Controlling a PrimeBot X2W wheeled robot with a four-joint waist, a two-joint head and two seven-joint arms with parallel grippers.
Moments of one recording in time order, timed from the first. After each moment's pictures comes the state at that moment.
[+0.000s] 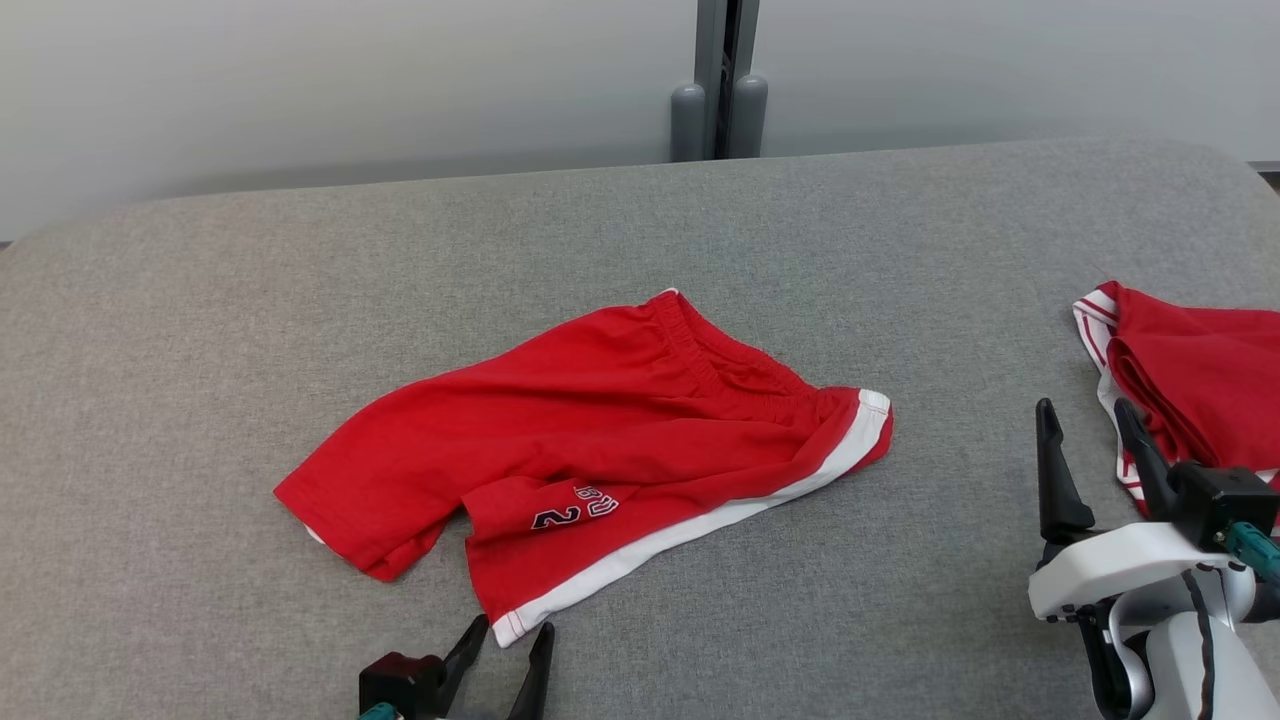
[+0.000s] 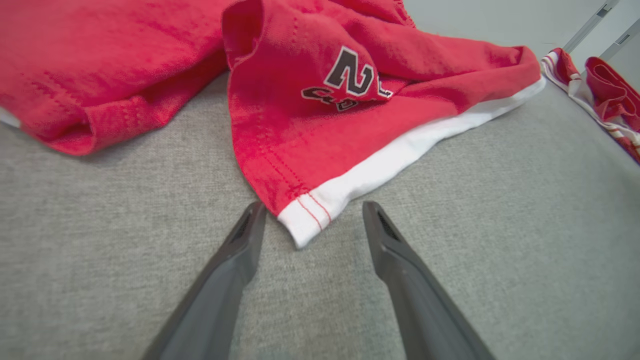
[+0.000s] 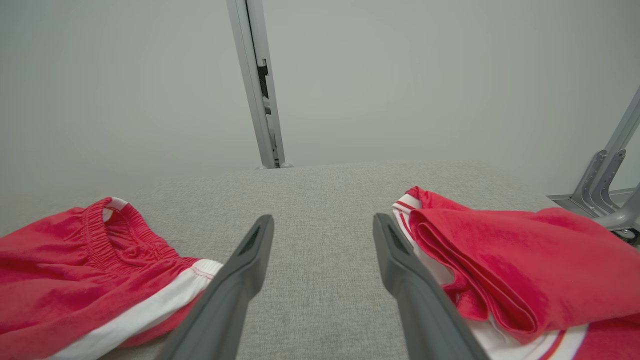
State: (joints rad) left arm -0.06 0.05 -0.37 0.56 -0.39 -0.06 -0.26; right arm -0.27 -0.05 -0.09 0.48 0.11 0.13 -0.26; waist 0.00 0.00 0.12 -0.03
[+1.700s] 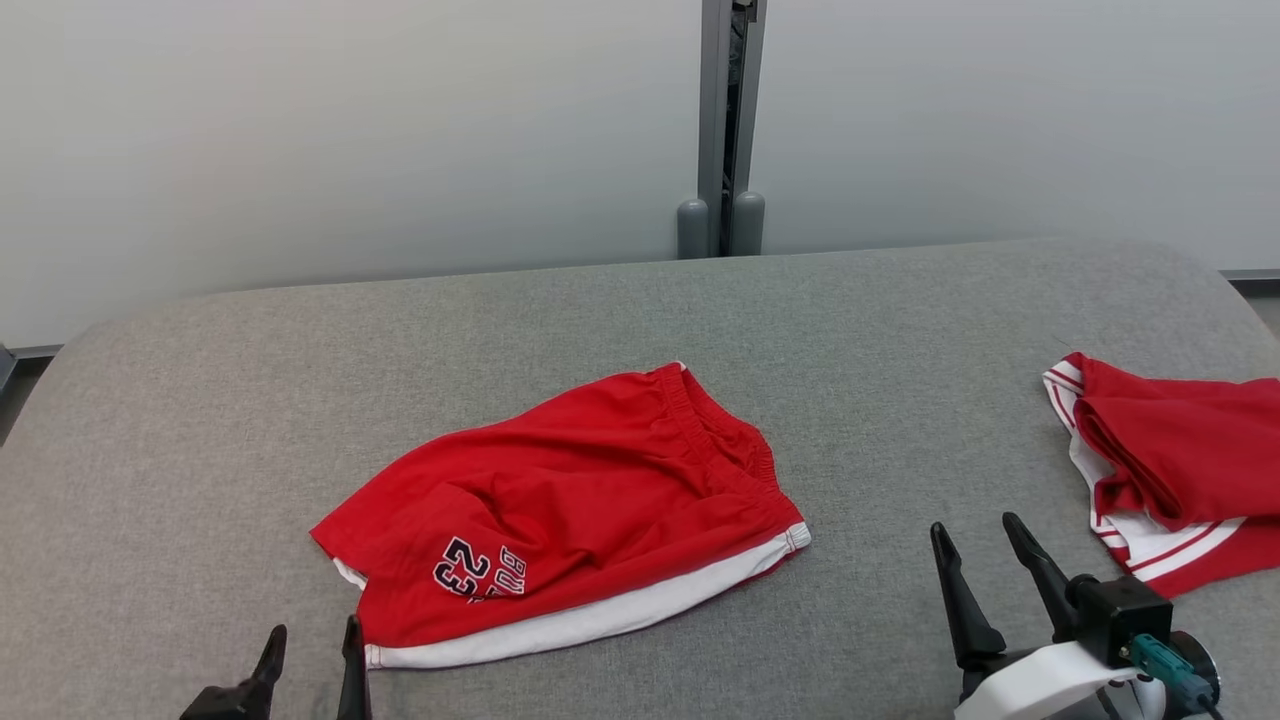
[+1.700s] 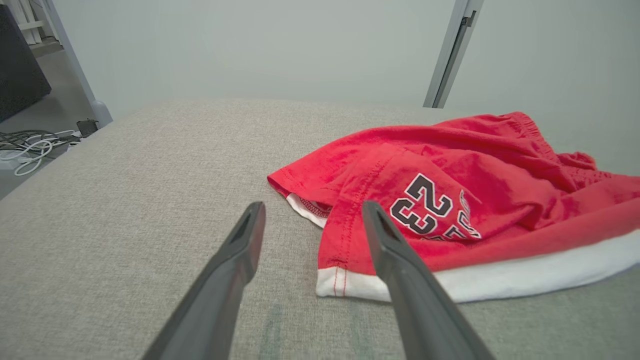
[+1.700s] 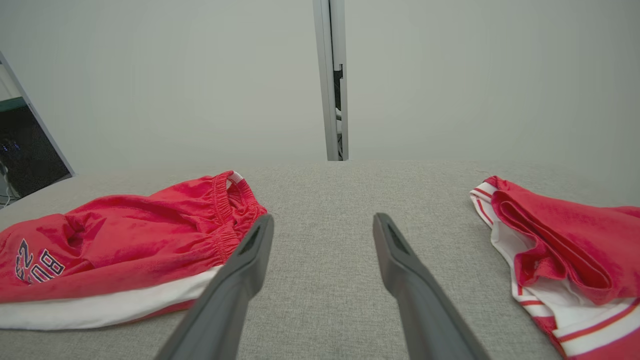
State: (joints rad) left arm 0.05 0.05 0.03 0.44 -0.17 0.01 -0.26; right arm -0.08 -0.05 0.11 0.39 0.17 0.13 -0.26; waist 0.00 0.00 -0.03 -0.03
